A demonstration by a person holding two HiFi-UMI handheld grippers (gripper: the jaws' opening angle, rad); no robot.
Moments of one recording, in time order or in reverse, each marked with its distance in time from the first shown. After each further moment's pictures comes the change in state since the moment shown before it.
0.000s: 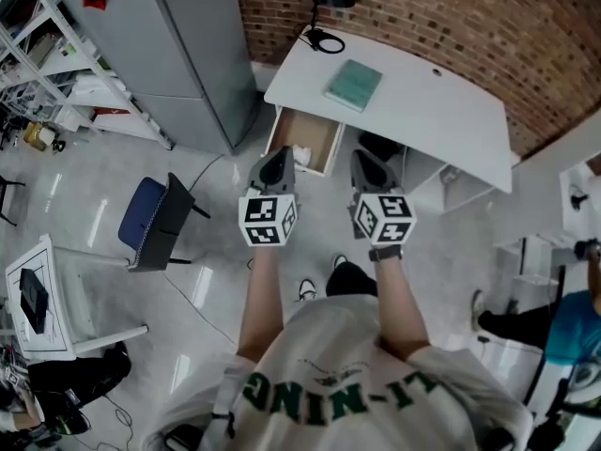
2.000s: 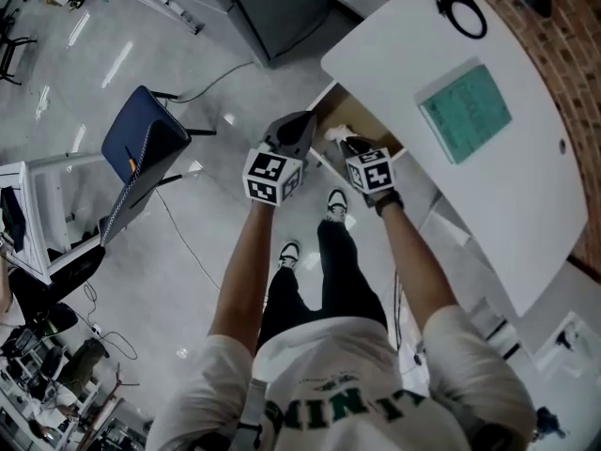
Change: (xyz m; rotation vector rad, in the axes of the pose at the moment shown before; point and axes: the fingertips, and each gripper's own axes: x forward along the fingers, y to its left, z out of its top) left arm 0.271 0.219 -0.249 -0.214 0.286 0.116; right arm 0.388 -0.041 -0.388 -0.229 0.900 0.535
